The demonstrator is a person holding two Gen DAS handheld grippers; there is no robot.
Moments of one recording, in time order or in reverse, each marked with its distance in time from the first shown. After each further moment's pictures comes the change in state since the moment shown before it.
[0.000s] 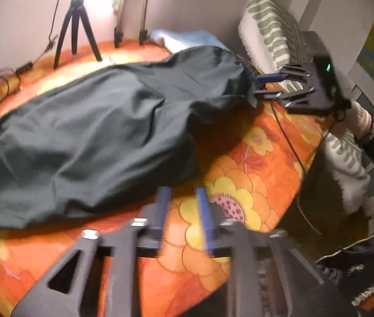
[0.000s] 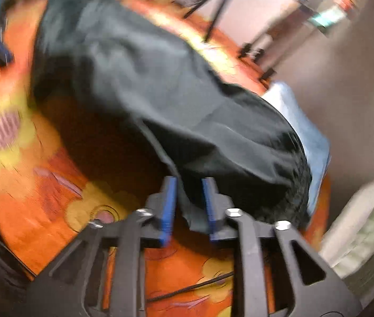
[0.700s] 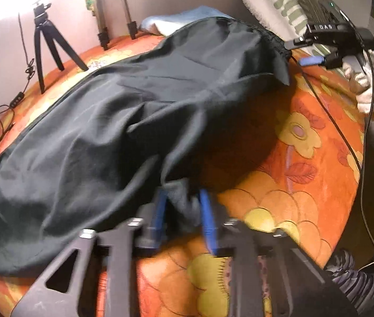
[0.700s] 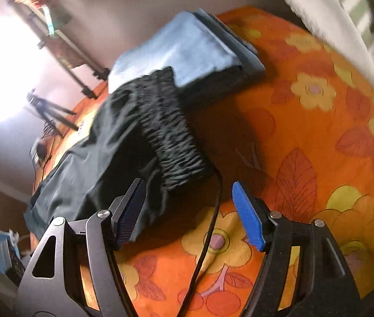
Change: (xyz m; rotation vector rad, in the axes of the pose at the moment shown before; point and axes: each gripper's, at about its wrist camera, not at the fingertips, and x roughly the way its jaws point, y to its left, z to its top) left arm 0.076 -0.016 0.029 0.146 0.079 0.208; right arm 0.038 -0.146 -0.118 1.201 -0.017 0.182
